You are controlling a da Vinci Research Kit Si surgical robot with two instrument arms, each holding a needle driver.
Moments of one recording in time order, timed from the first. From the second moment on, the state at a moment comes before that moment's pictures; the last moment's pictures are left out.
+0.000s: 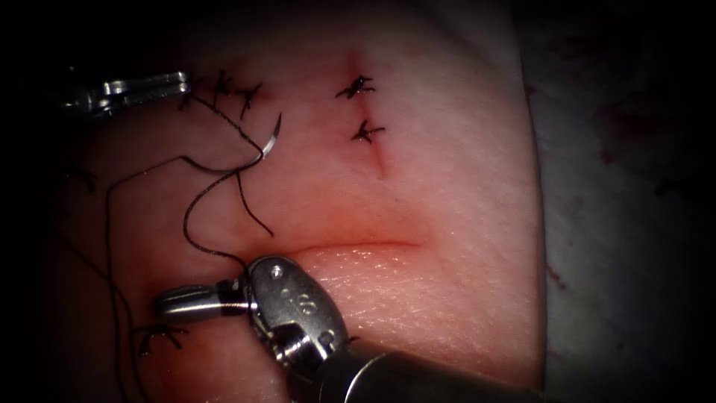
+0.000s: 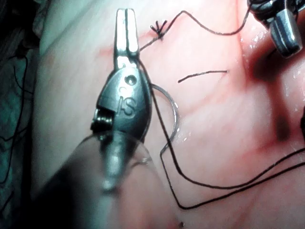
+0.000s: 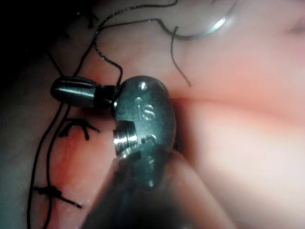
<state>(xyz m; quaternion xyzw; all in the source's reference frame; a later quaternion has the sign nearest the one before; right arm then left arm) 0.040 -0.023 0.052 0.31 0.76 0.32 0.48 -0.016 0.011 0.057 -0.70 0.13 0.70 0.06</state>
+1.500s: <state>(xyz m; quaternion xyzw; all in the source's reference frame) 0.037 -0.019 0.057 0.13 0.58 0.45 0.67 -0.021 -0.003 0.046 -0.70 0.13 0.71 0.00</state>
